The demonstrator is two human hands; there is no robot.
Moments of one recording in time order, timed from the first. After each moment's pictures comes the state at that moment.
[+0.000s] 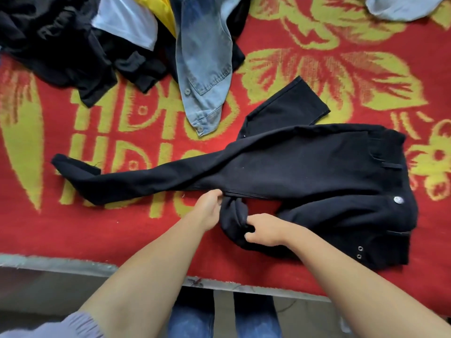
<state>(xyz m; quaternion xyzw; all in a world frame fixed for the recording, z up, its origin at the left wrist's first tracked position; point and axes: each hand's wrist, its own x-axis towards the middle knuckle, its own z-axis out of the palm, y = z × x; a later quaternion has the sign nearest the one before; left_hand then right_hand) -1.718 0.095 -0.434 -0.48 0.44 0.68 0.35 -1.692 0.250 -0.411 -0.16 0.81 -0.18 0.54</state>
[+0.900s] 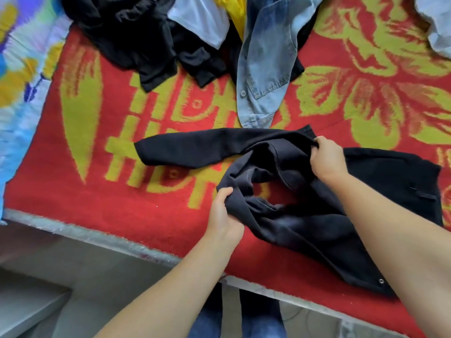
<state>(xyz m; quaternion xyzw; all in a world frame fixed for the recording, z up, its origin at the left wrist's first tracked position) -1.689 0.036 -0.365 -0.47 0.20 0.85 0.13 -1.829 0.232 -0.386 0.07 0.97 -0.16 0.17</state>
